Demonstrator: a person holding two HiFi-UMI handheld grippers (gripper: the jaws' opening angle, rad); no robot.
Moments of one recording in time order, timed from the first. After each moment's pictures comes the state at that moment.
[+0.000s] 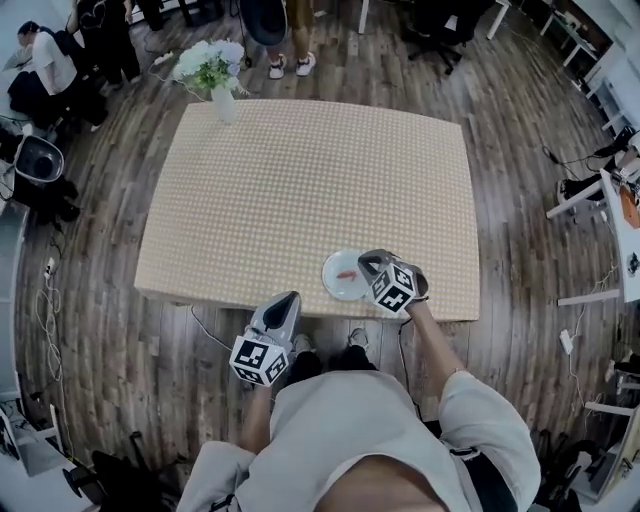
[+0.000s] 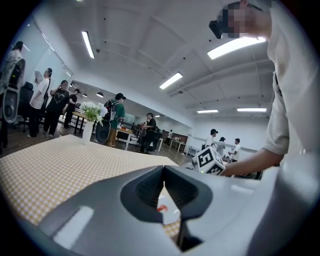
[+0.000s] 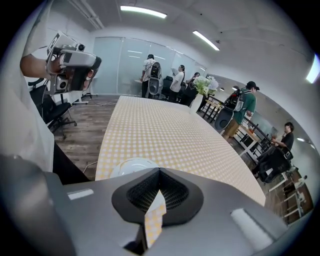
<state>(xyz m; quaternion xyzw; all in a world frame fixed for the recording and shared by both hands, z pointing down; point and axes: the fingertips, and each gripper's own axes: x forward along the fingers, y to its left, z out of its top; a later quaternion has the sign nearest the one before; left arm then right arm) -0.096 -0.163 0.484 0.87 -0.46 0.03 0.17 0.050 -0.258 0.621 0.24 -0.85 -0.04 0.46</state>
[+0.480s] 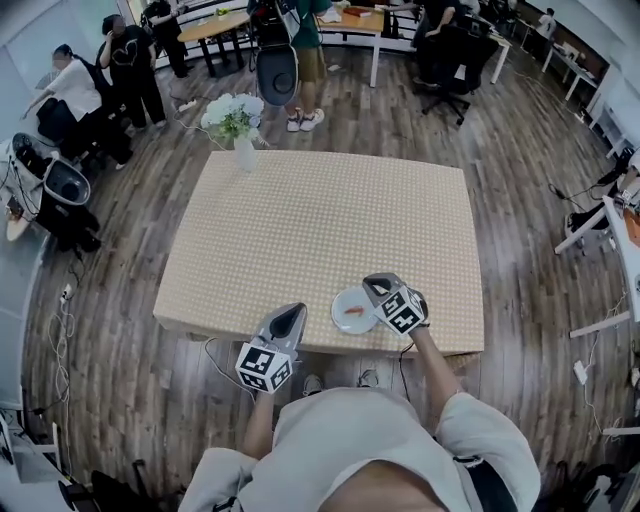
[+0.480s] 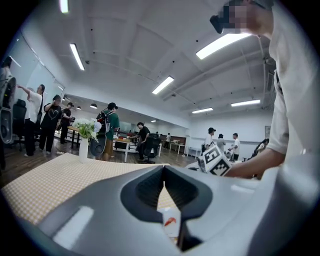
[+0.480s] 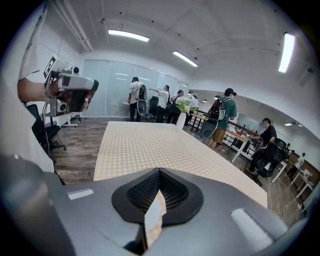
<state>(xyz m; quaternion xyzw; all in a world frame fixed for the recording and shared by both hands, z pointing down) -0.109 -0.190 0.437 0.88 -0.46 0.03 0.10 0.032 -0.285 0.558 0.31 -0.89 -0.02 0.34</state>
